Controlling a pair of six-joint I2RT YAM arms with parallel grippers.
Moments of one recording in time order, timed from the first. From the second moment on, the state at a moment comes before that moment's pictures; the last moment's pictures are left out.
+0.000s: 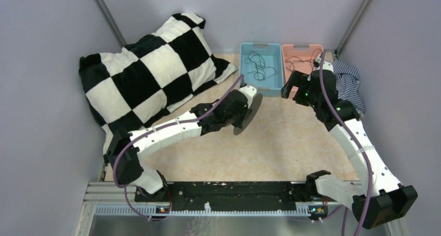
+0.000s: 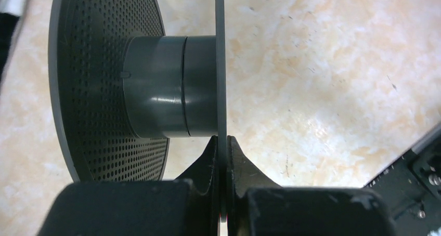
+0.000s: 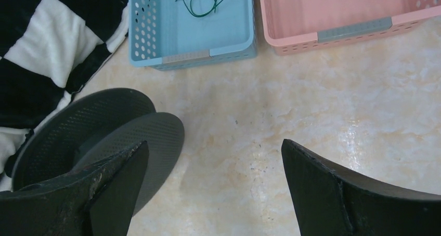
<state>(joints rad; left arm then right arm) -1.01 1.52 1.30 -0.46 -0.24 -0.26 0.30 1.03 1.11 -0.62 0.17 0.48</state>
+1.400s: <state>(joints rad) -1.01 1.56 1.27 -0.46 -0.10 -0.13 0.30 1.04 1.10 -0.62 0.15 0.48</state>
